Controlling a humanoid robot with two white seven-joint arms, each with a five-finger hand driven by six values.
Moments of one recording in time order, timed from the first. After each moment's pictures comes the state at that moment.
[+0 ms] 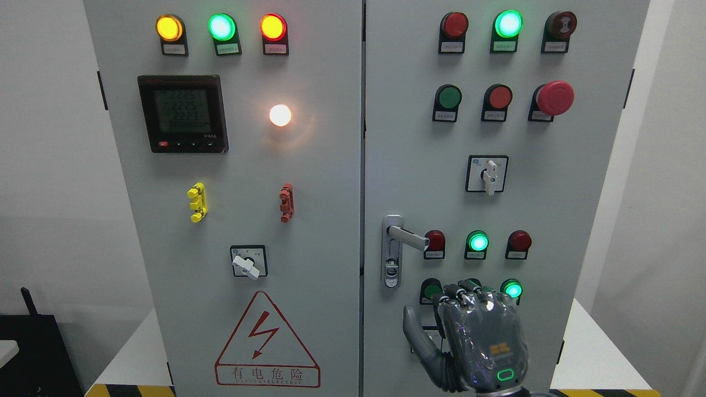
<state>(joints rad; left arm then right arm) 0.00 -0.06 0.00 0.00 -0.08 -0.05 0.02 -0.30 -0.03 0.23 -1.91 1.41 -0.01 -0.20</state>
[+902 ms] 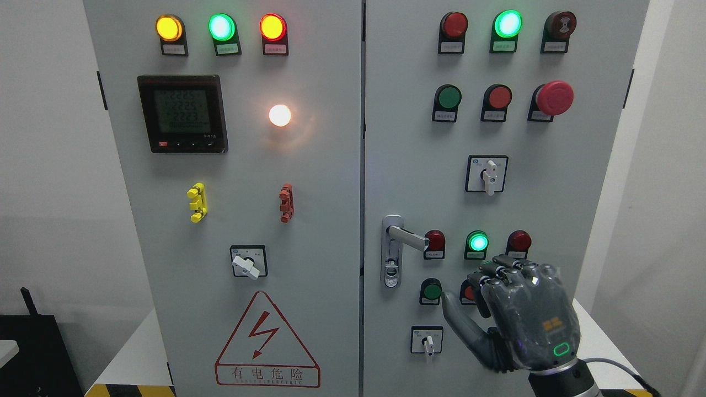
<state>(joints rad) 0.00 -0.06 0.00 0.00 -0.08 -0.05 0.02 -0.43 -0.38 0.30 -1.94 1.12 0.04 -0.23</state>
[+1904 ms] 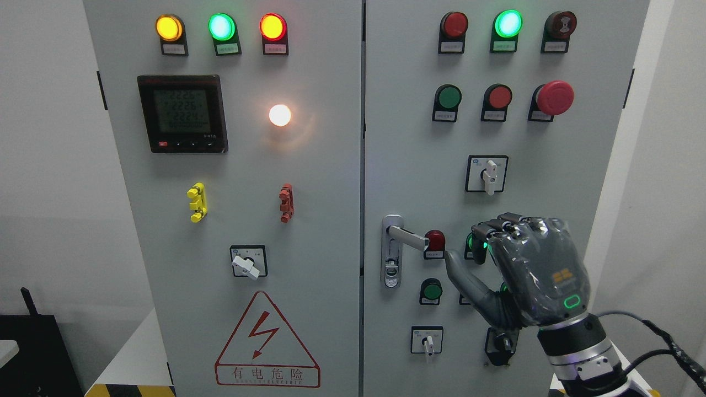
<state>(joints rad) 0.00 -0.06 0.00 0.00 -0.08 -0.05 0.02 -0.63 -0.62 0.55 -2.00 0.86 0.32 -0.23</state>
